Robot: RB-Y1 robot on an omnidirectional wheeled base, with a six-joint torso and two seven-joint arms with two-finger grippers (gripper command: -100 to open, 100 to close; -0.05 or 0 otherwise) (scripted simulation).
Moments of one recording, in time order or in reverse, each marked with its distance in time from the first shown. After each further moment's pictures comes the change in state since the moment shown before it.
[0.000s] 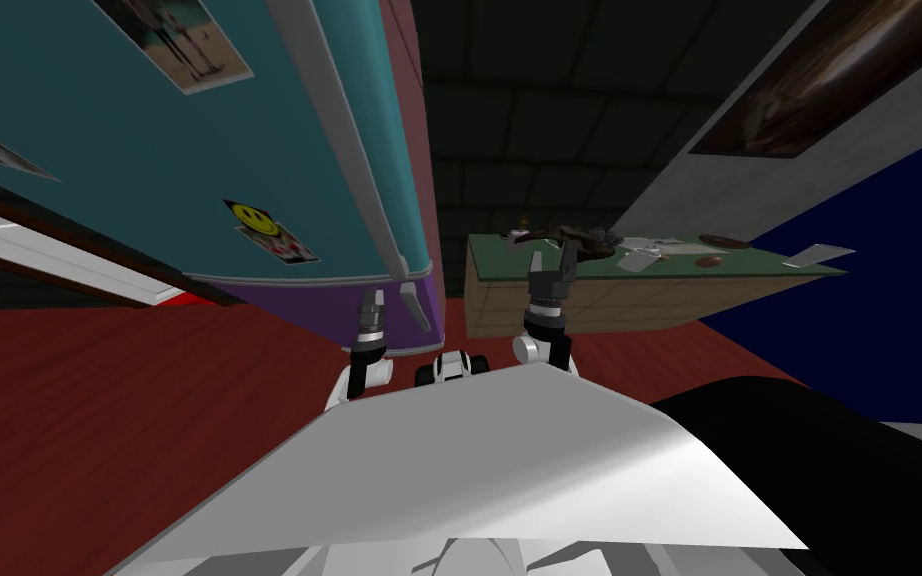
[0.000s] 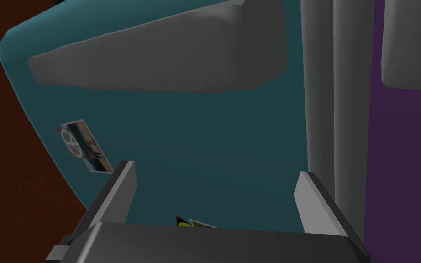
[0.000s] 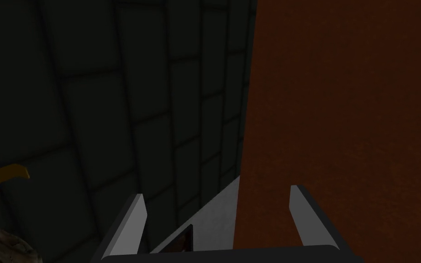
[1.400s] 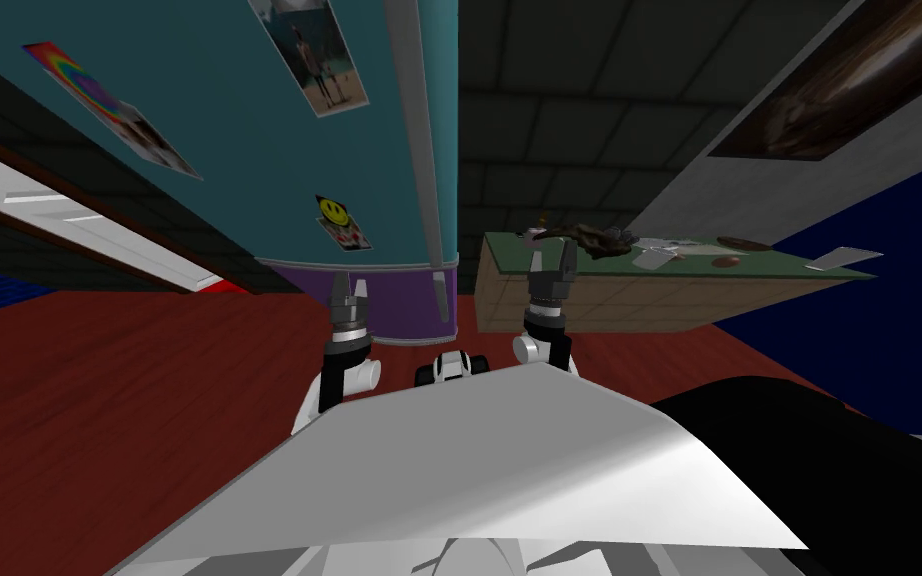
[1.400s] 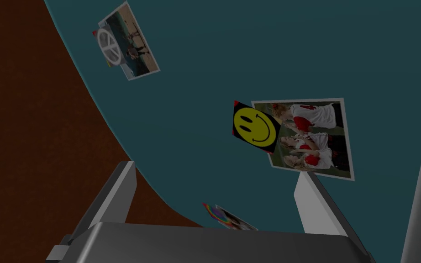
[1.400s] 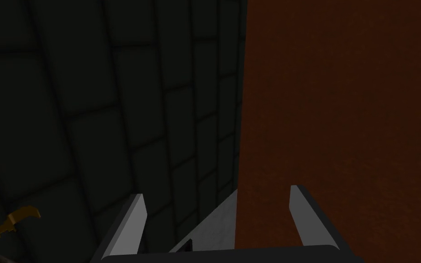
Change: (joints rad) left arm 0.085 0.020 0.022 -0.300 0.045 0.163 0.024; right arm 0.000 0.000 0.000 0.000 0.000 0.000 0.000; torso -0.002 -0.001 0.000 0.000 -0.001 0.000
